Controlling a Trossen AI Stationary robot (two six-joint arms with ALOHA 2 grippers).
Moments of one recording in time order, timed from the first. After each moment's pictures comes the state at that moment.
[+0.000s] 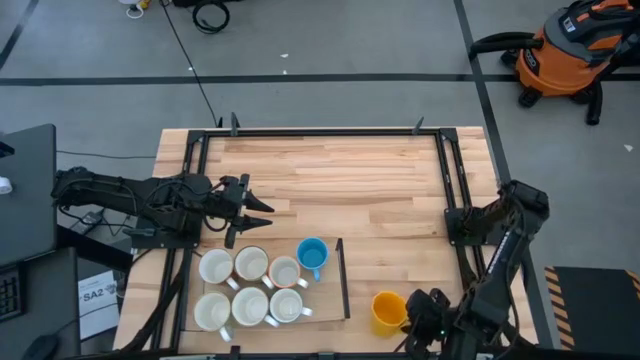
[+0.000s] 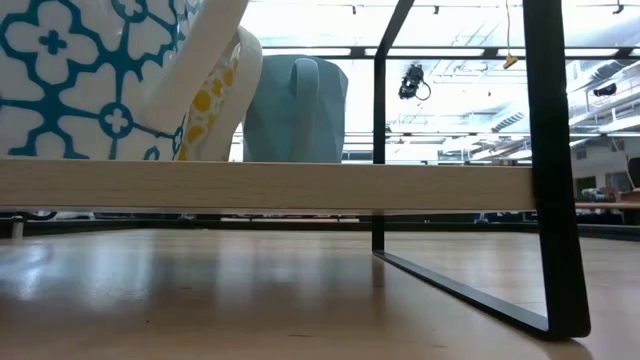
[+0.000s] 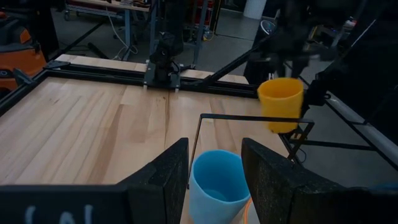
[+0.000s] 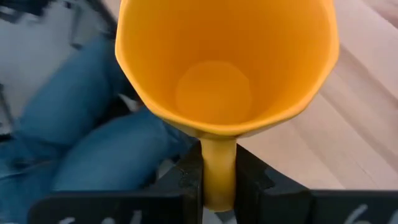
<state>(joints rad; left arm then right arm) -0.13 0.81 0.69 -0.07 -0.02 -0.18 1.03 1.72 1.45 -0.93 0.43 1.72</state>
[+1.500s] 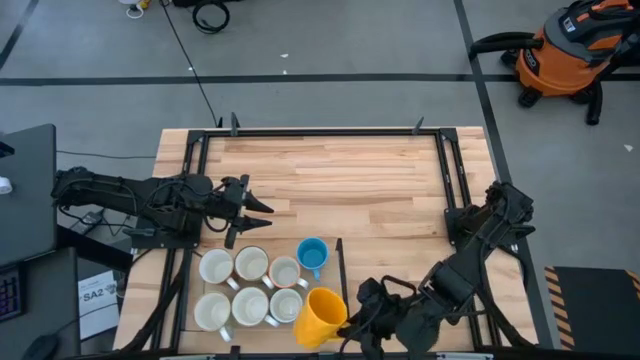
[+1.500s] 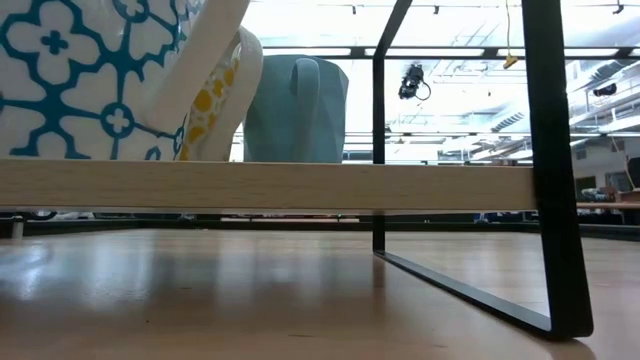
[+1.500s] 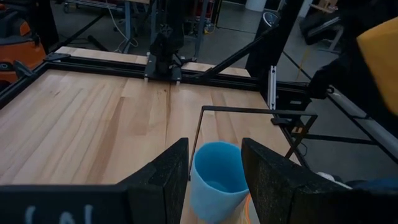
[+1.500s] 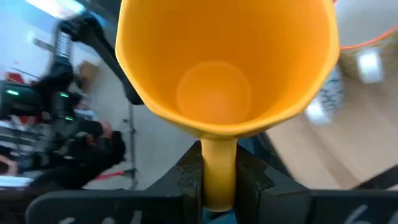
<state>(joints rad) -0.13 0.81 0.69 -0.11 -0.02 -0.18 0.78 1.80 1.78 -0.52 0.47 1.21</state>
